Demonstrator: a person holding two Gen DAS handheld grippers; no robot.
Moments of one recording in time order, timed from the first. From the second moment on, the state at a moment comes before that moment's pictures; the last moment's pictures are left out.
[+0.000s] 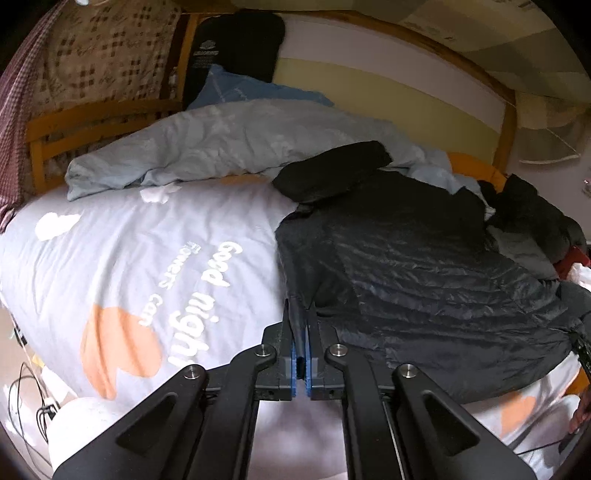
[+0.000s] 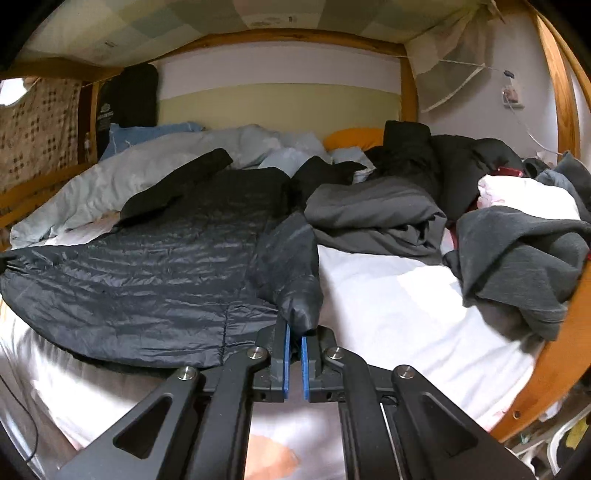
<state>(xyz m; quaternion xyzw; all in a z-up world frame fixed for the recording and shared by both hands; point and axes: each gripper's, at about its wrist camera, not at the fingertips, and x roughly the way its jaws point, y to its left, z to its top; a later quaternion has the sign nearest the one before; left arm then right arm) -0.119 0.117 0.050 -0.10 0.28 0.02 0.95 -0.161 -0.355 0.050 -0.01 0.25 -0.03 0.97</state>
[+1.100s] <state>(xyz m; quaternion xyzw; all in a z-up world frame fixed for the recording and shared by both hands) 0.057 0.123 0.026 -0.03 0.29 0.13 0.95 0.035 -0.421 0.059 0.10 0.20 -0.17 0.96</state>
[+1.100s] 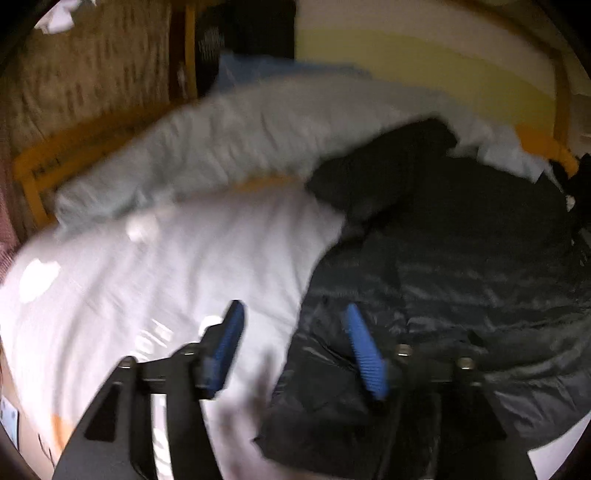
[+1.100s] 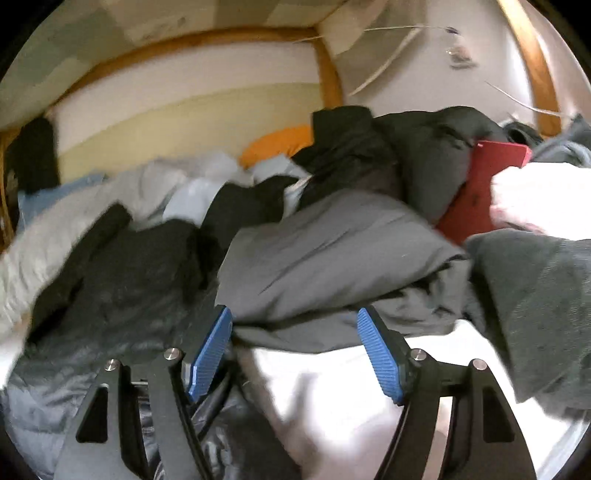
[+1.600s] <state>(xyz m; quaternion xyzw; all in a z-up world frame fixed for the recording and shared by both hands) -0.002 0.011 0.021 0.03 0.23 -0.09 0.97 -0.026 -0.301 0.029 -0.05 0.22 0.06 0.97</state>
